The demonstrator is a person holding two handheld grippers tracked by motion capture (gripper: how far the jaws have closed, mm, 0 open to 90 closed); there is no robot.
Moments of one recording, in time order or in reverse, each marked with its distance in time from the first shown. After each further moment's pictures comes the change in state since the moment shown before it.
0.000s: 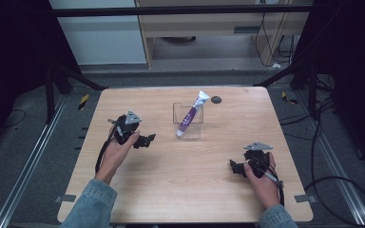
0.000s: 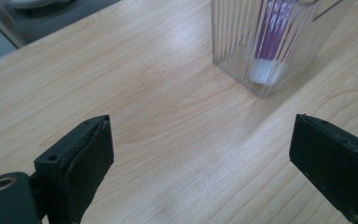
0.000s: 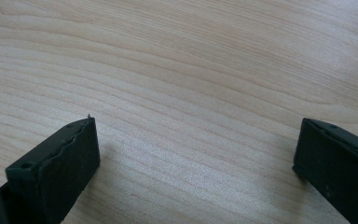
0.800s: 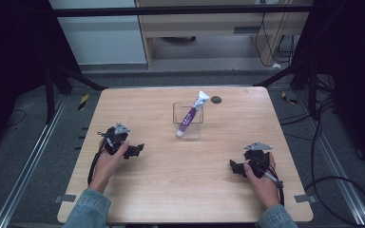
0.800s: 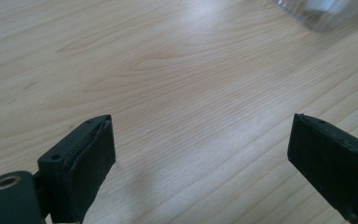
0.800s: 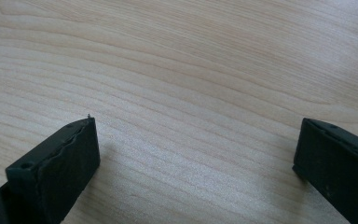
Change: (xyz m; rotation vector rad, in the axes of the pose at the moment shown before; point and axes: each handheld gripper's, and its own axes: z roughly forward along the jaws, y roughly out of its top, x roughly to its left) left arm 0.020 -0.055 -0.001 0.088 0.054 -0.124; right arm 0.000 0.000 0.000 0.000 0.001 -0.001
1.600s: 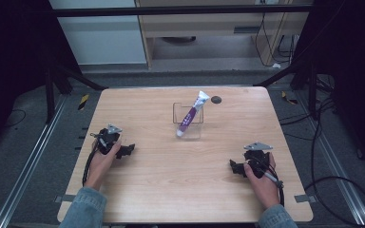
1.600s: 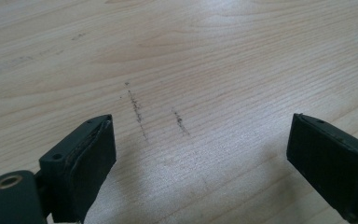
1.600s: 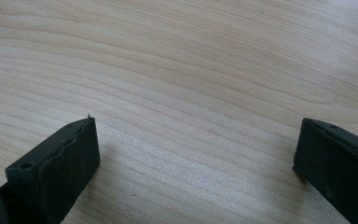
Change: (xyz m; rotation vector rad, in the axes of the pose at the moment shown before) left arm 0.030 -0.020 0.011 0.050 0.061 -0.054; right arm 0.000 0.000 0.000 0.000 -0.001 0.000
